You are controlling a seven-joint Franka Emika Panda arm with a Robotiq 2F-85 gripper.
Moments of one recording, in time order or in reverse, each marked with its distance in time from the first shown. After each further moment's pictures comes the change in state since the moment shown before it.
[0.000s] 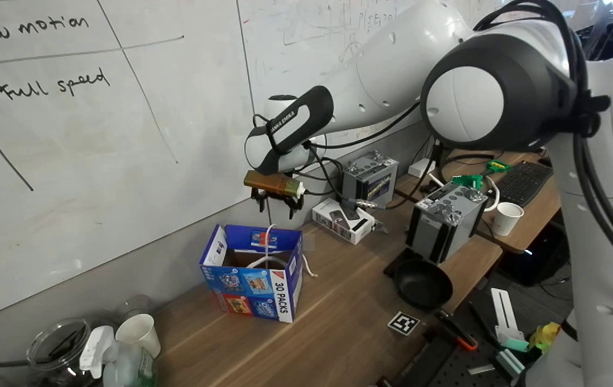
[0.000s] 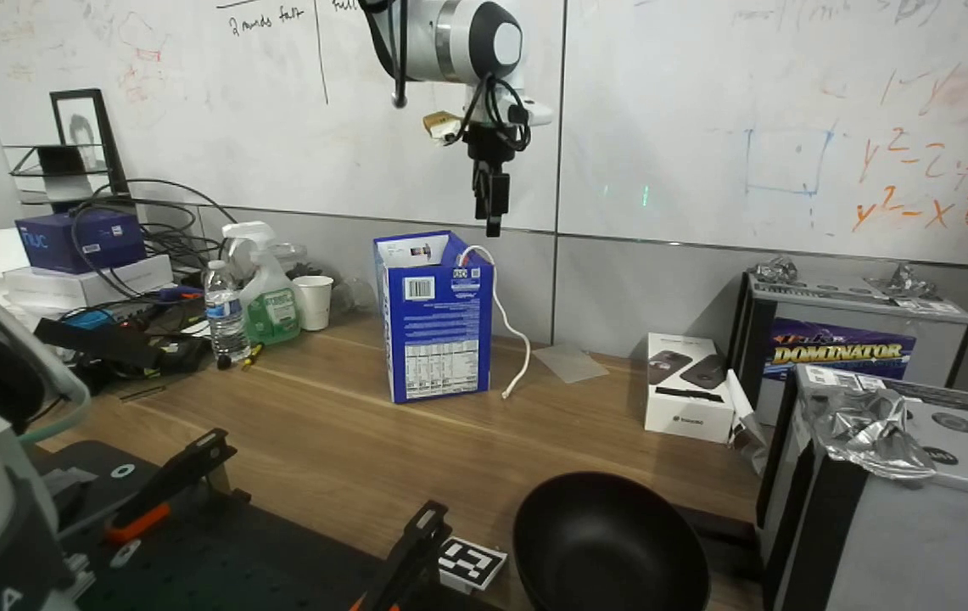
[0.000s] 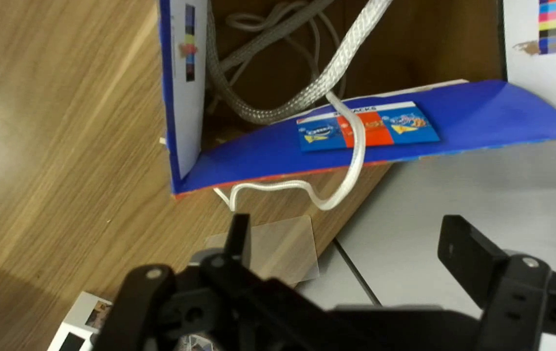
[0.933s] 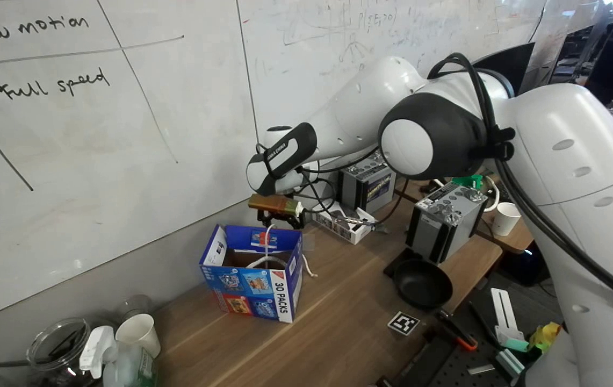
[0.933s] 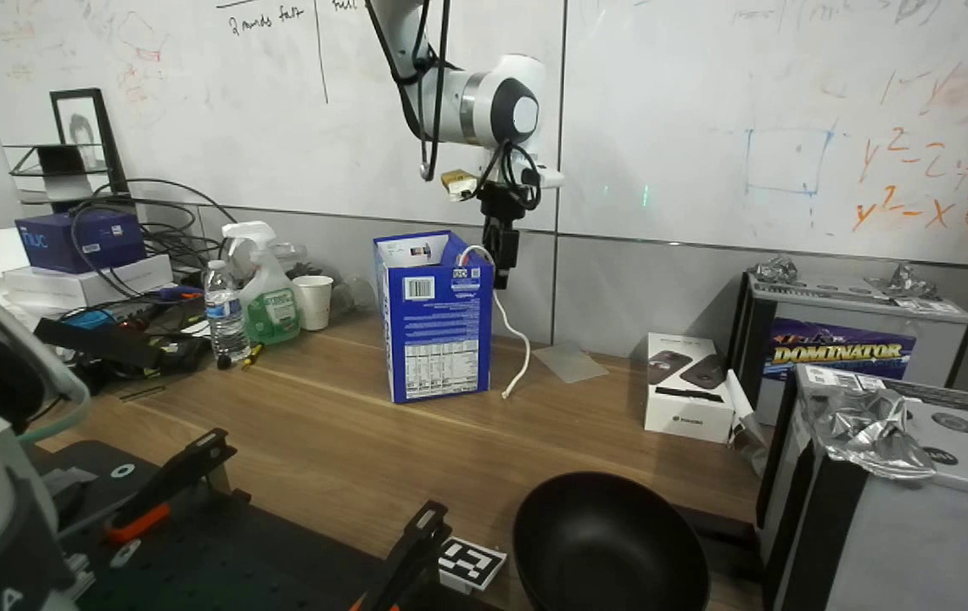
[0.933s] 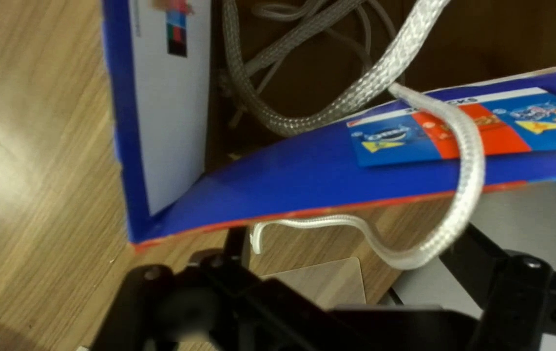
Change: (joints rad) arm -0.039 0.234 0.018 0.179 0.006 -0.079 0.005
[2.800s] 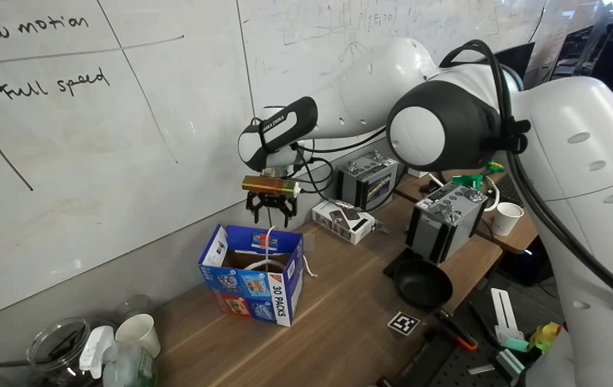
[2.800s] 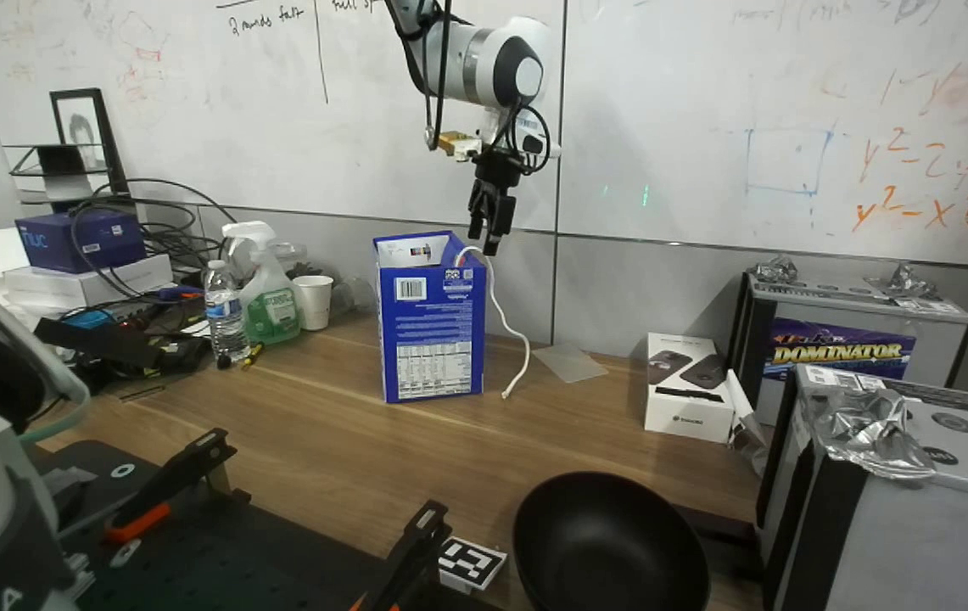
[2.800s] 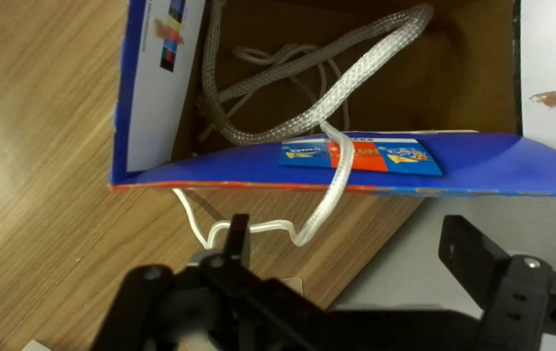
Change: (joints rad) arm -0.037 -0.038 0.047 0.085 0.069 -0.157 -0.150
